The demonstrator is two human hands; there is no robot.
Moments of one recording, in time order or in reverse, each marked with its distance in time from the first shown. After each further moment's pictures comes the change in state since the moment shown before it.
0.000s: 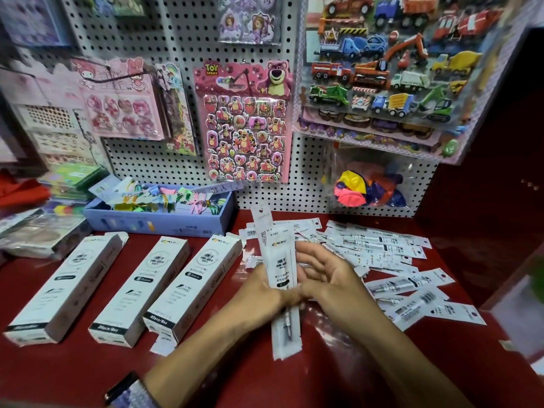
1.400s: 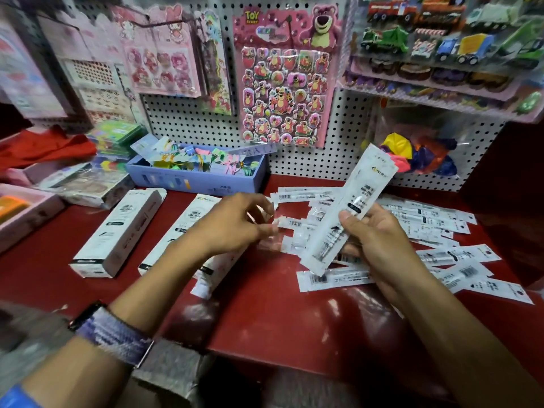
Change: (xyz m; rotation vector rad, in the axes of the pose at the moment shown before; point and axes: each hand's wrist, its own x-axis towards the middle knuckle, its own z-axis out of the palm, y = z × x) left_hand -0.016 0.033 -0.092 0.822 0.058 -0.237; right_hand 0.010 0.000 0.003 0.176 0.139 0.056
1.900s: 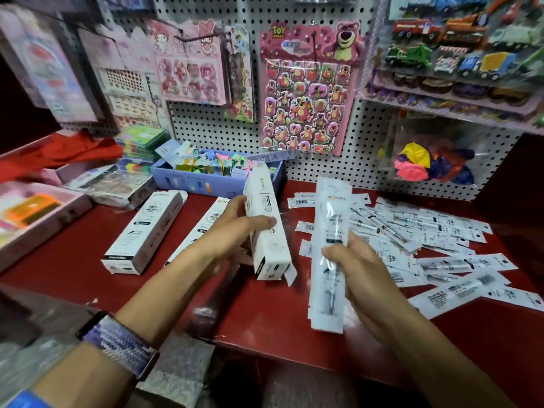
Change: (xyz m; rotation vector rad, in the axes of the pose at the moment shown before) left_hand -0.023 -0.025 -0.001 -0.830 0.113 -0.343; right_hand -0.041 0.009 0.047 -0.069 -0.148 0.106
